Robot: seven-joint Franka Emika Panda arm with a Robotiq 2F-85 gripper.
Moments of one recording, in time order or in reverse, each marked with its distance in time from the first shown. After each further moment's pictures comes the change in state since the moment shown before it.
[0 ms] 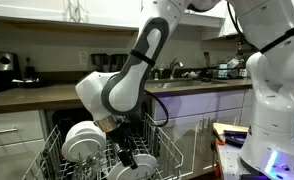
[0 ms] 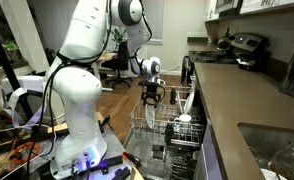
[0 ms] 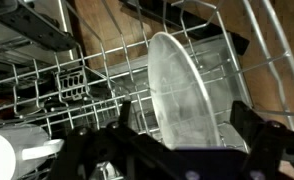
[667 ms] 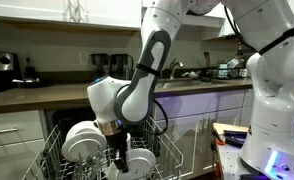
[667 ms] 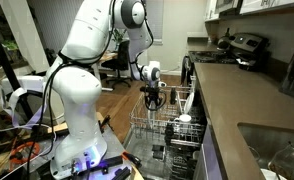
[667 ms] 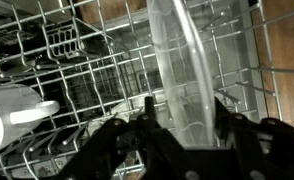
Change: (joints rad) arm -0.023 0.035 -0.016 -0.063 -0.040 0.319 0.000
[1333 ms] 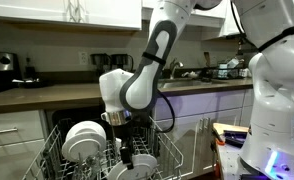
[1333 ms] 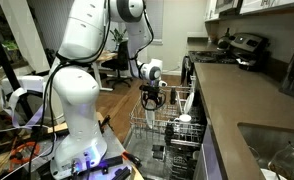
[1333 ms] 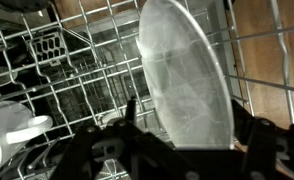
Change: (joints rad) arm -0.095 -0.100 0.064 -0.115 0.139 0.036 -0.132
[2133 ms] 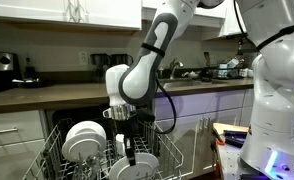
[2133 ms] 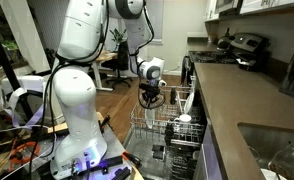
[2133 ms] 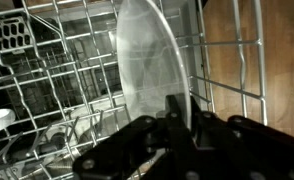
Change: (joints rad) arm -0.119 -0.049 0.115 -0.054 0.190 0.009 -0.266
